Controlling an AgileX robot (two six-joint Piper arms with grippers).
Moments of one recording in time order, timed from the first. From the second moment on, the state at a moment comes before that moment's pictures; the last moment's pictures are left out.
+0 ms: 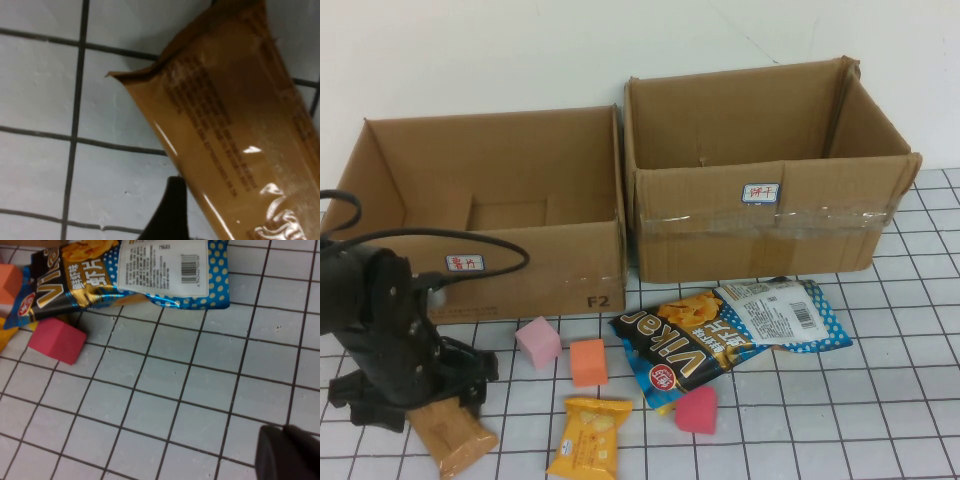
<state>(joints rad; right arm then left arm) 0.00 0.84 -0.40 0.75 0.54 -0.77 -0.23 1.74 -0.97 0.03 0.73 -0.41</state>
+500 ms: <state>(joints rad) 0.00 0.84 -0.40 0.77 0.54 -0.79 -0.23 1.79 -0.98 0.03 0.74 -0.43</state>
